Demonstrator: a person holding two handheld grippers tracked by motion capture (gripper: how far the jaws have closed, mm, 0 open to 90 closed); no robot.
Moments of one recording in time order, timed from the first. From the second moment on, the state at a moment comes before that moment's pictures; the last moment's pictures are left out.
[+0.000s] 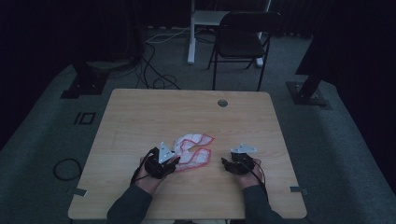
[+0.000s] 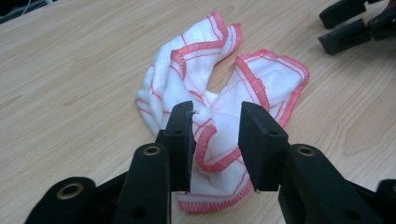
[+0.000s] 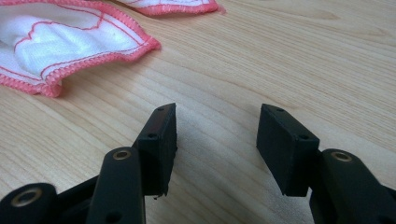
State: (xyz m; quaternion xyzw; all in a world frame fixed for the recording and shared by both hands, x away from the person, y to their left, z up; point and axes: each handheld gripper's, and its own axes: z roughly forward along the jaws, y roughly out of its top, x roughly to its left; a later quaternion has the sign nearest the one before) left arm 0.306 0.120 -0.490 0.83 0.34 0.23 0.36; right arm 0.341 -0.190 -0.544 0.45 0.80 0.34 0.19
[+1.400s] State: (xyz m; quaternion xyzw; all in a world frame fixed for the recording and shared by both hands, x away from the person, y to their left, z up) left arm 0.335 0.168 -0.514 0.78 0.46 0.23 0.34; right arm 0.347 -0.159 -0.524 0.42 0.81 0.37 0.19
